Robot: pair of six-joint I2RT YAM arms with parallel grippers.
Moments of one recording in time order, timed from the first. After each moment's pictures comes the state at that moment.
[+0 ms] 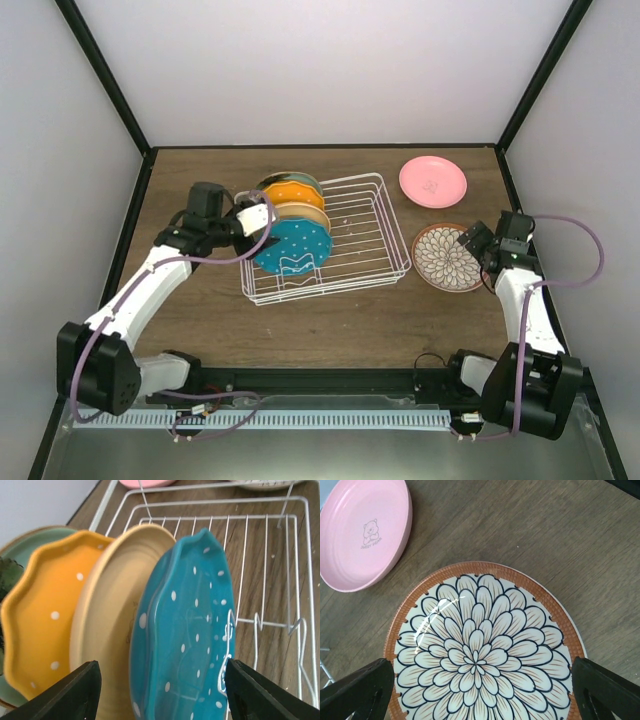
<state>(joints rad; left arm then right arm) -0.30 1.23 0.96 -0.43 0.52 0.71 -0.27 1.11 0.74 -0.47 -0.02 0.59</state>
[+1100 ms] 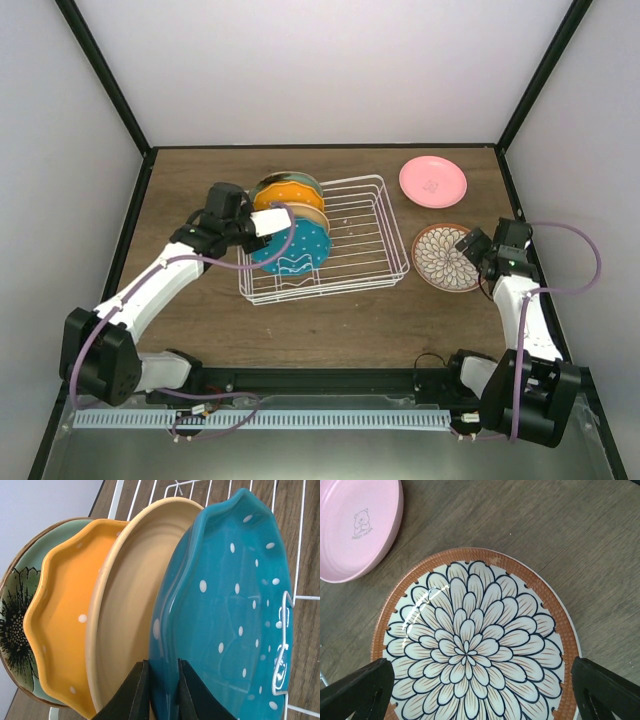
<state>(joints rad) -0.41 1.30 0.97 -0.37 0.24 0.85 -0.27 1.07 0.68 -0.46 -0.02 0.58</state>
